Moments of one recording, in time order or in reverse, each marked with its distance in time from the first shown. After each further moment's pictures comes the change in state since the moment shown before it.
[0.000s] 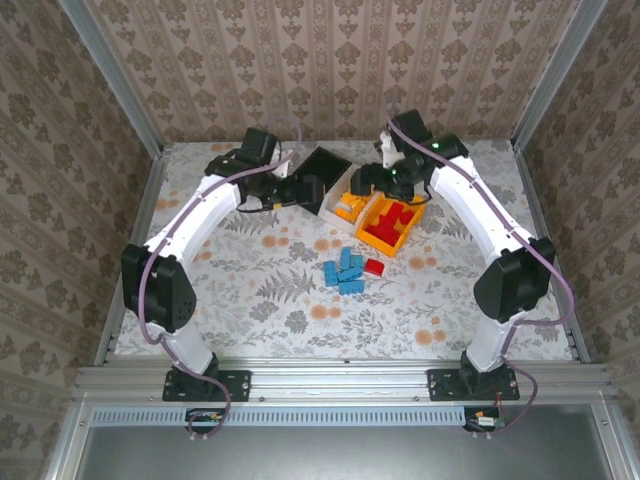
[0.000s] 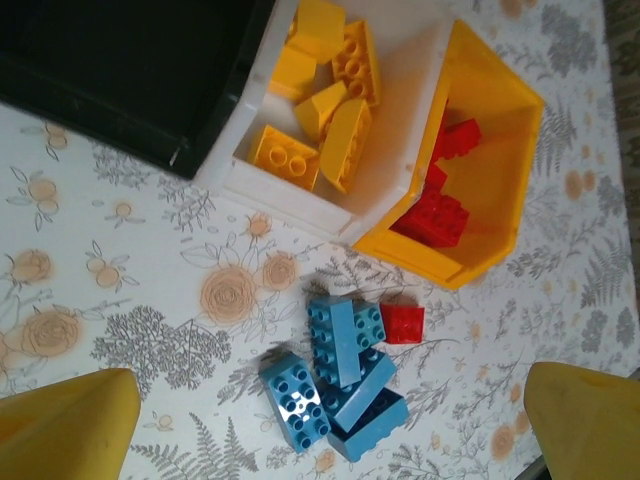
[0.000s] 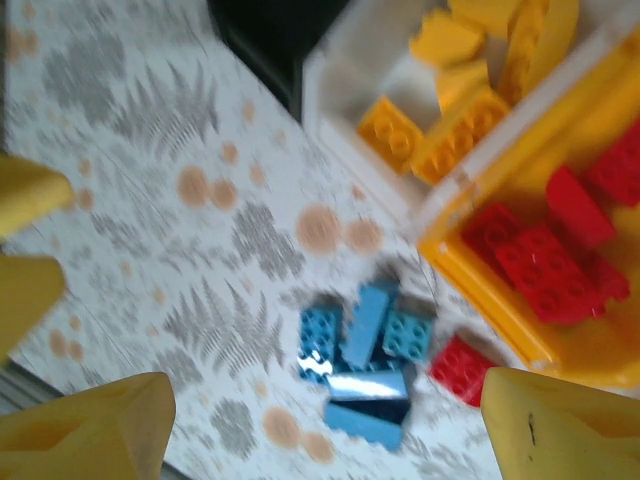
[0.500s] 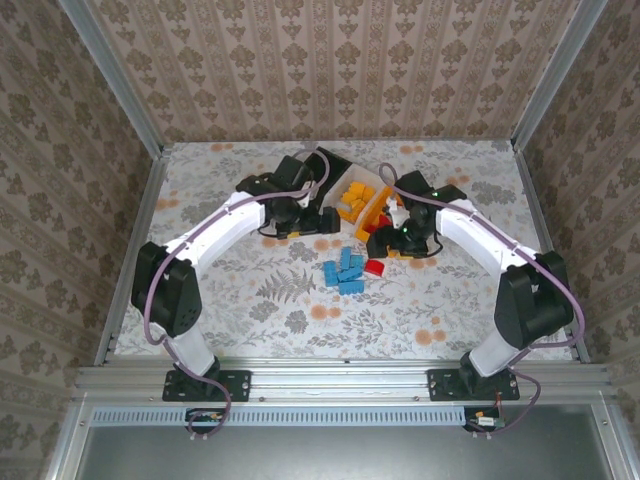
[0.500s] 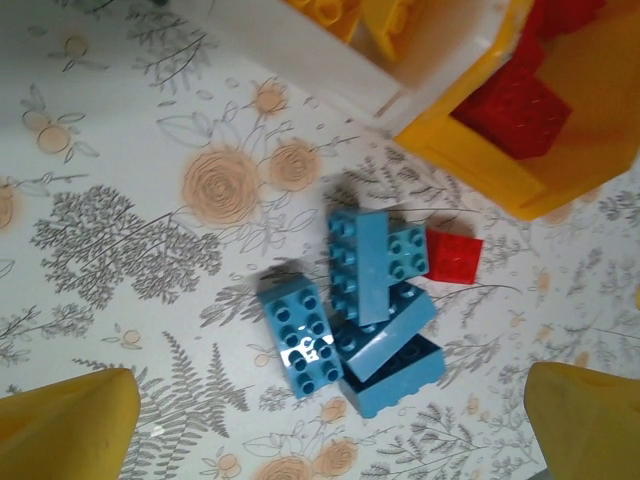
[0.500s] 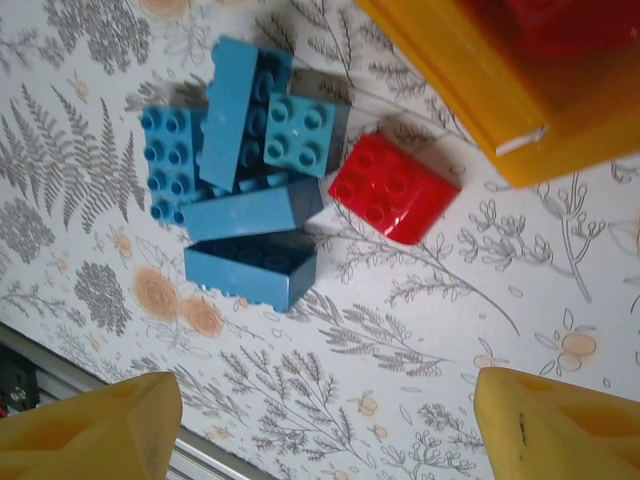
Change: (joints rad) left arm -0.151 -0.003 -0.142 -0.006 -0.151 -0.122; right arm 0.005 -0.183 -0.547 0.097 -0.024 -0.105
